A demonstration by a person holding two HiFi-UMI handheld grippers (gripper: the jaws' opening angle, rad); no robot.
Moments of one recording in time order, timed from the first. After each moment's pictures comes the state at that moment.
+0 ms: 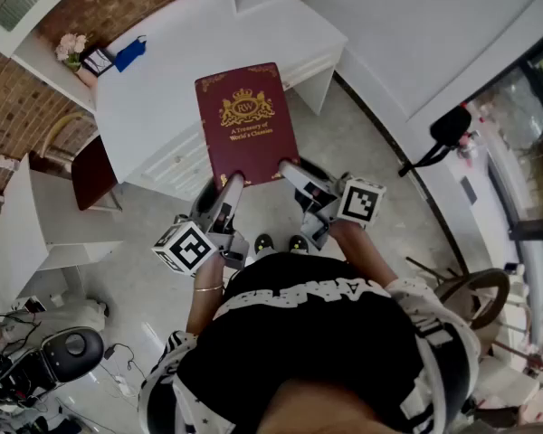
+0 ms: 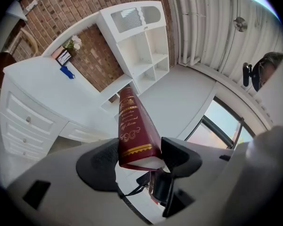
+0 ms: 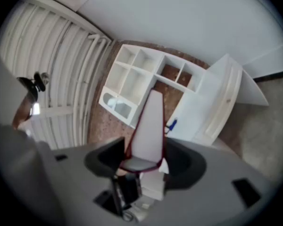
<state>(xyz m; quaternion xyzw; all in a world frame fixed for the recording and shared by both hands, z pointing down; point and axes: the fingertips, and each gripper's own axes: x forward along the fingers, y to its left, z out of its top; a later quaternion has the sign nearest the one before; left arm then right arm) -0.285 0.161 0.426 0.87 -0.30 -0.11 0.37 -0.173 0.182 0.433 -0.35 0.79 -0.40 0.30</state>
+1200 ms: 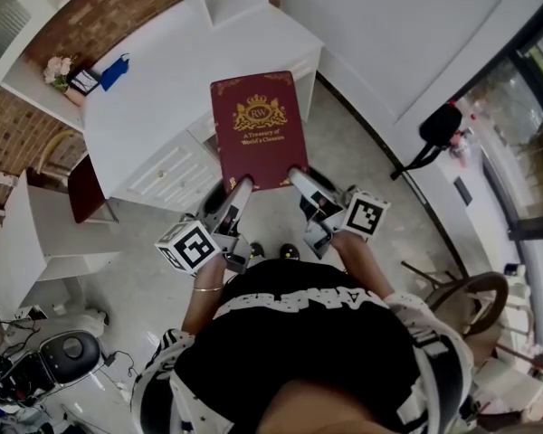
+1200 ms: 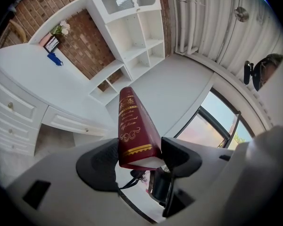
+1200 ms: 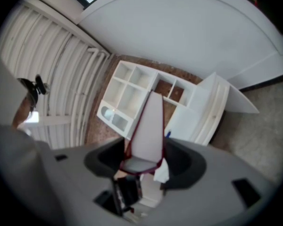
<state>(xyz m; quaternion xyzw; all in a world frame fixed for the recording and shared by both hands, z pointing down) -0.146 0.199 0.440 0.89 -0.27 -0.06 0.37 -0.034 0.231 0.453 -0.39 0.76 -0.39 0.35</state>
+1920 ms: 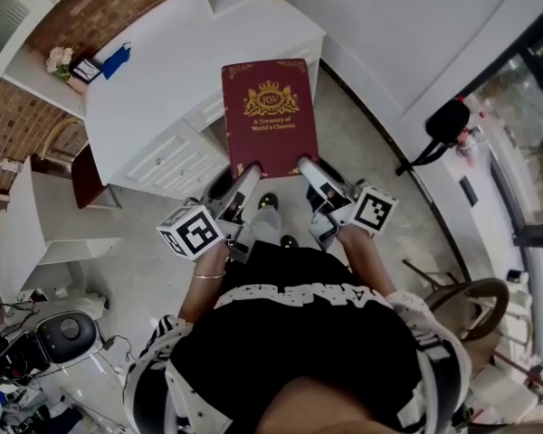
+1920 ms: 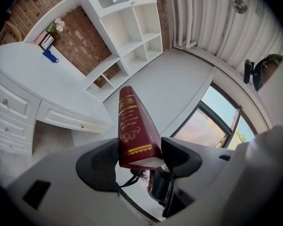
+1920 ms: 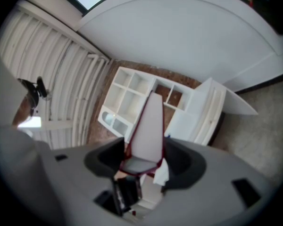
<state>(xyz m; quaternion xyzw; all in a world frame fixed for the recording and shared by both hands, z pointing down) -0.123 0.203 0.441 0.89 -0.27 -0.04 0.36 -0.011 0.236 0.459 -0.39 0.76 -0.39 0.36</state>
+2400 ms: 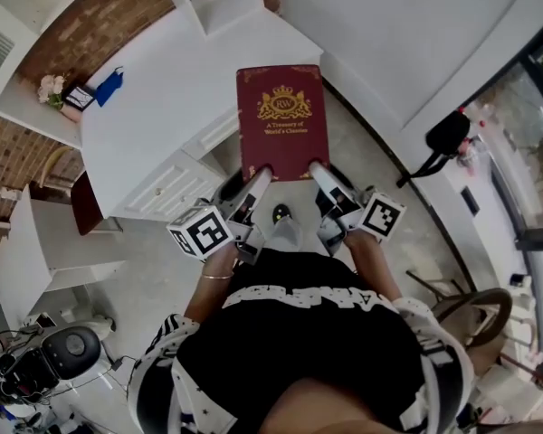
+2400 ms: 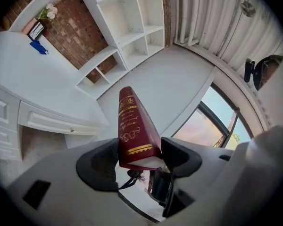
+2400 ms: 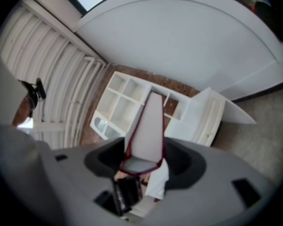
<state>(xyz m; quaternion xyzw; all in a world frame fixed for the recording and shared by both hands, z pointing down) -0.082 0.138 0.442 0.90 -0.22 -0.04 0.37 0.025 0.180 0.458 -0.42 0.74 -0.38 0.37</state>
